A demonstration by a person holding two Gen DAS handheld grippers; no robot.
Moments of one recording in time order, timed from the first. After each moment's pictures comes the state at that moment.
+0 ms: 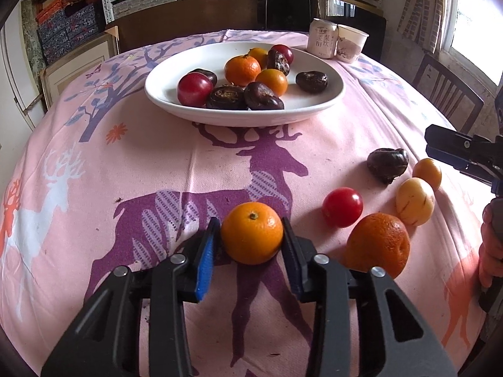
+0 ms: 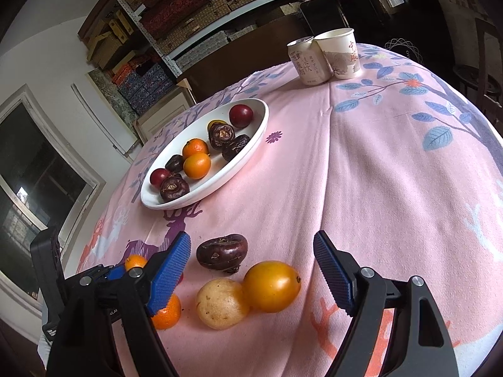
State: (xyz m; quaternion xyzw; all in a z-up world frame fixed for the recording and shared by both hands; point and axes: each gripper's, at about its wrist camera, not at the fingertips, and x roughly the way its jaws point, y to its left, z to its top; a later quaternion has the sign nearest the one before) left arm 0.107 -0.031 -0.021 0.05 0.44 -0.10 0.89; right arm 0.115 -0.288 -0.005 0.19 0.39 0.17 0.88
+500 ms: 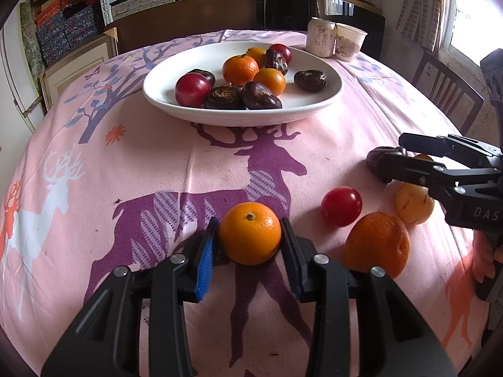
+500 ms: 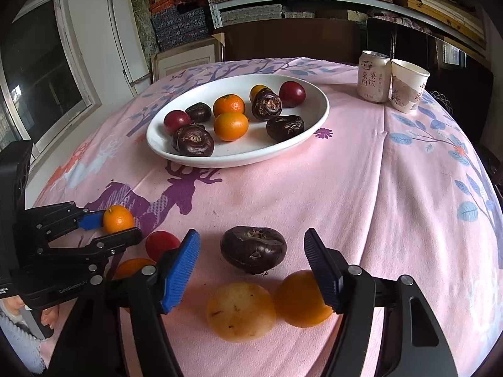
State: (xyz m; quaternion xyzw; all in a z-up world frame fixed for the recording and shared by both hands) left arm 0.108 -0.032 -0.022 0.05 0.44 -0.10 0.89; right arm 0.126 -0.220 -0.001 -0.01 0.41 0.20 0.89
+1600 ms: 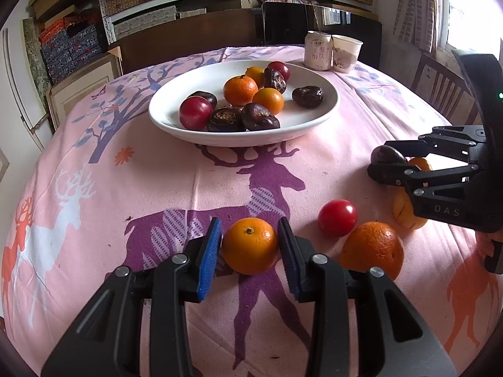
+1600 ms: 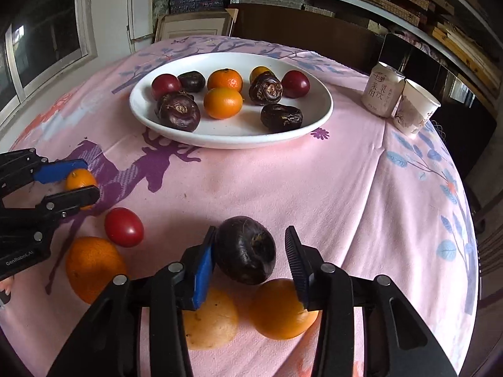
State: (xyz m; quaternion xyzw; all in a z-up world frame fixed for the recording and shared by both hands) left arm 0.102 -0.037 -0.011 0.07 0.41 -0.09 0.91; right arm 0.140 -0.205 -0.008 -0.13 0.43 0.18 0.88
